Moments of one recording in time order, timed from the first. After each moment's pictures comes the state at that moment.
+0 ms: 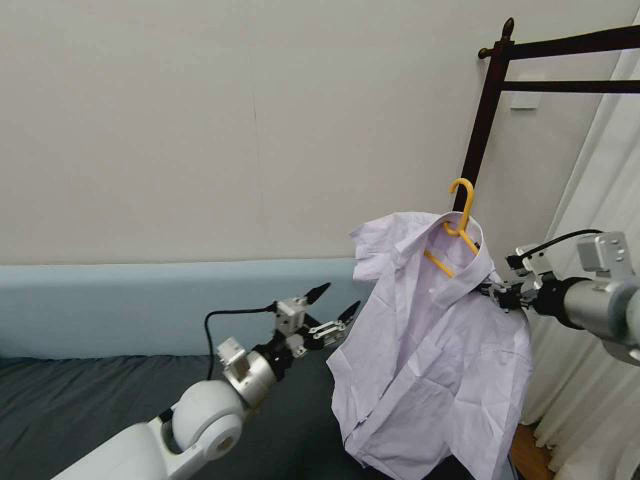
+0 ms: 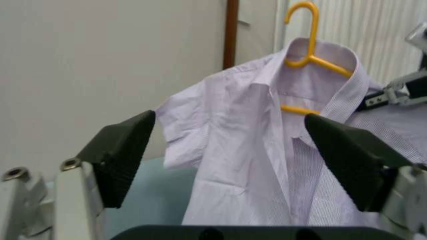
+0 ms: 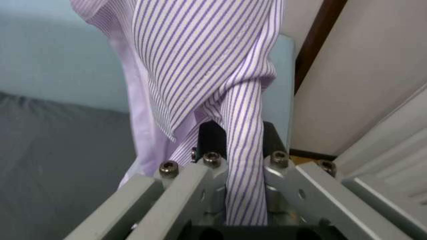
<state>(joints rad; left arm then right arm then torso) 0.81 -0.78 0.10 -2.05 -0.81 -0.13 -0.09 -0.56 0.30 0.17 2.08 1.58 -0.73 0.52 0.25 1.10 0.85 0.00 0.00</state>
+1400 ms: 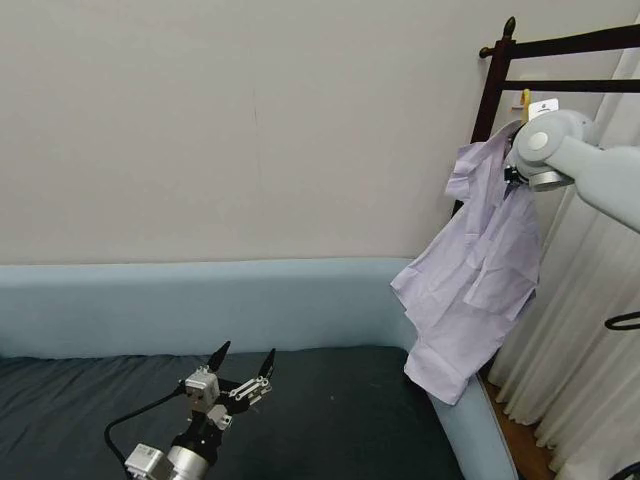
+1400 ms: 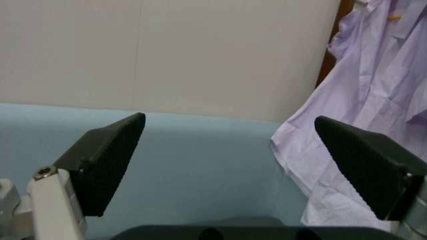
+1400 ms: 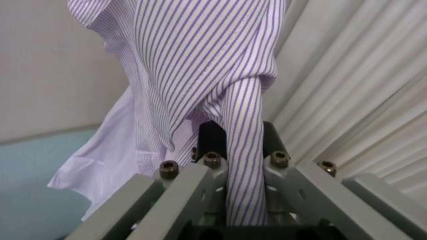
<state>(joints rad) 1.41 -0.92 -0.26 -2.17 -0.59 -0.18 -0.21 0.77 0.76 -0.99 1.21 1.85 -0.74 1.02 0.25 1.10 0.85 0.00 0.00</state>
